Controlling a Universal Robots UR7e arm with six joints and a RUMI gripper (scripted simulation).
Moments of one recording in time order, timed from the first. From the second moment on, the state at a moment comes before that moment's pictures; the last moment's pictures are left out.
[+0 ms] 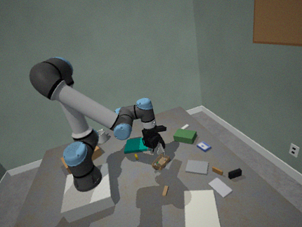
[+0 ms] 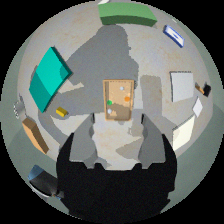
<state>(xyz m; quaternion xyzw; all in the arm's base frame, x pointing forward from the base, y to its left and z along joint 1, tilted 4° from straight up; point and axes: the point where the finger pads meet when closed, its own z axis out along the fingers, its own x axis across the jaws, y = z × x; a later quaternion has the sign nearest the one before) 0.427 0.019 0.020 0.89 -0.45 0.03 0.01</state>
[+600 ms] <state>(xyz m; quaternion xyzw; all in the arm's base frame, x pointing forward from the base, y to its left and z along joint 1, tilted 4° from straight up) 0.428 0.018 0.002 0.89 -0.45 0.03 0.01</state>
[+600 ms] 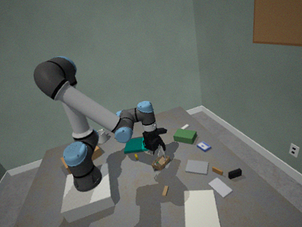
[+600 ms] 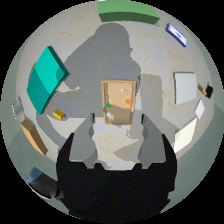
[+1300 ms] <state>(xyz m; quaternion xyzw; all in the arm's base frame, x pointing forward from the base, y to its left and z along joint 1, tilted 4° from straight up) 0.430 0.017 -0.034 0.89 -0.45 0.03 0.01</state>
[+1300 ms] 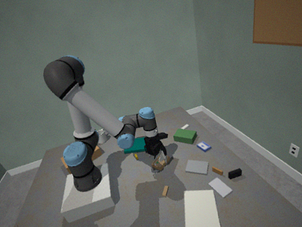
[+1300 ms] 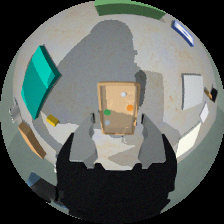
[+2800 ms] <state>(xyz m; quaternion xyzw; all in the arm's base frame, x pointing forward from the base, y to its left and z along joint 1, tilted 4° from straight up) 0.431 0.016 -0.048 0.89 -0.45 0.03 0.01</state>
